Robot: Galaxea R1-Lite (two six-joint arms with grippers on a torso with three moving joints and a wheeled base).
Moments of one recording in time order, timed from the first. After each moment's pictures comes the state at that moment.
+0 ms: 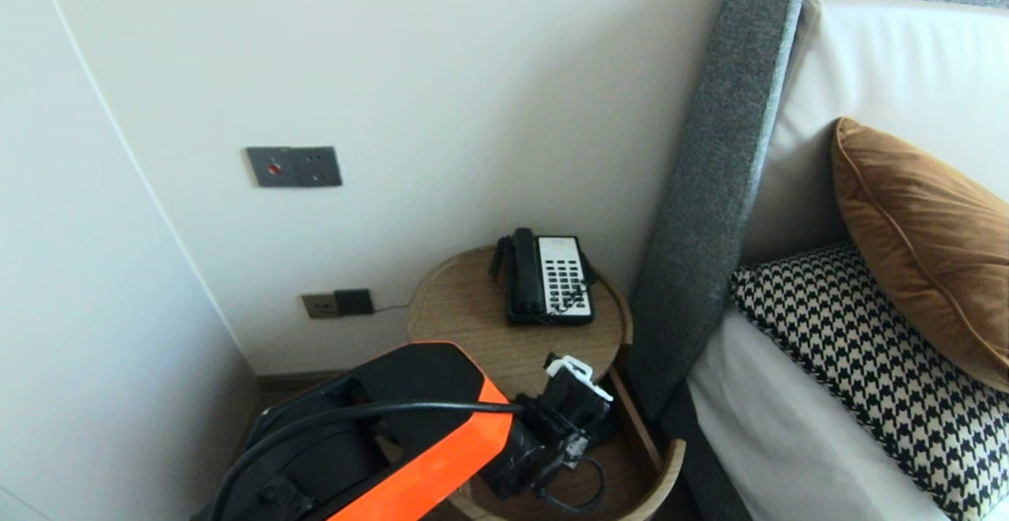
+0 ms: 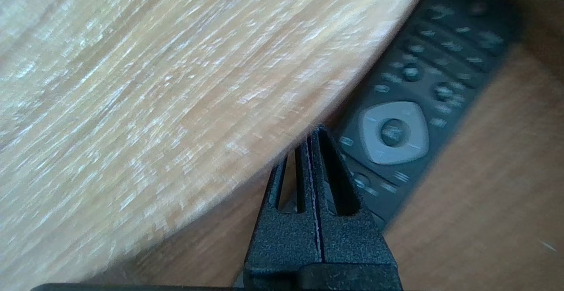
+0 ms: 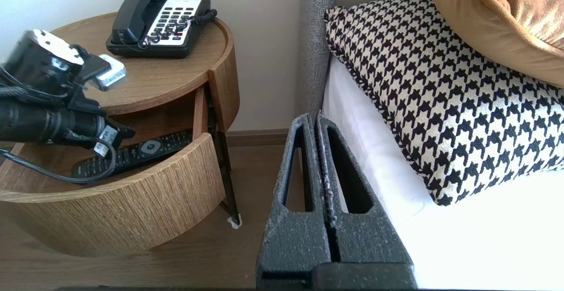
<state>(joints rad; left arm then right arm) -0.94 2.62 -1.49 -0.33 0.37 -0.16 0.01 0.00 0.00 0.01 0.00 -0.01</state>
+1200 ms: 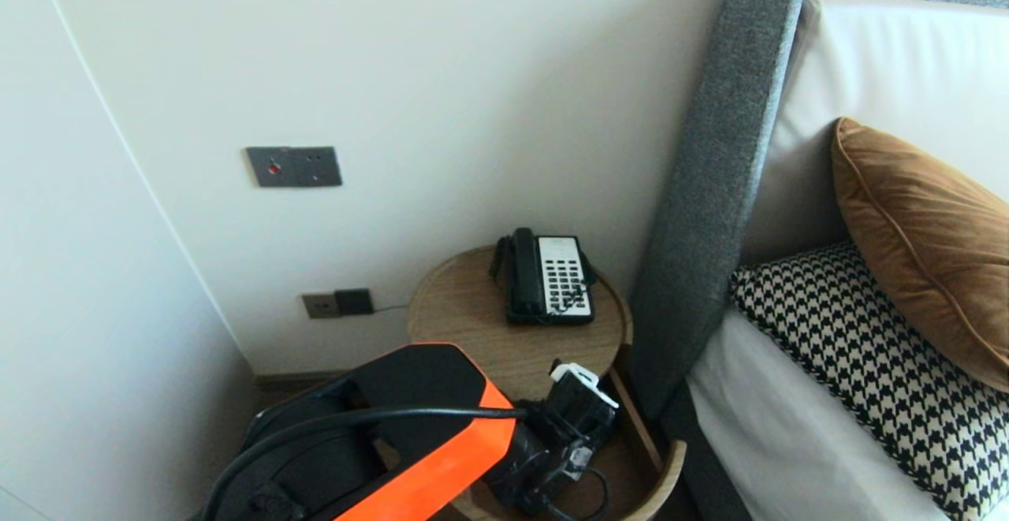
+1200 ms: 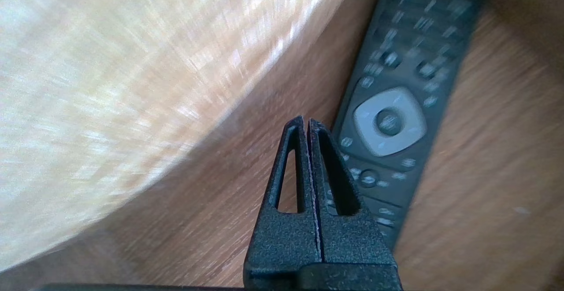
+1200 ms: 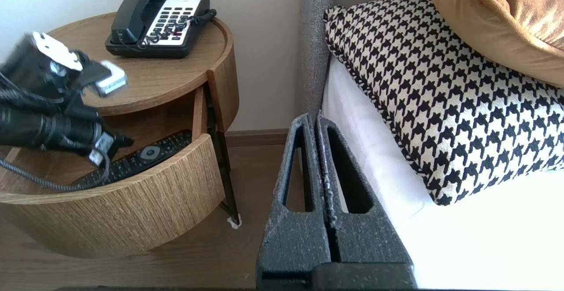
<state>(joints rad) -0.95 2.59 -1.48 -0.29 0.33 -0.16 0.01 0.00 0.00 0.01 0.00 -0.01</state>
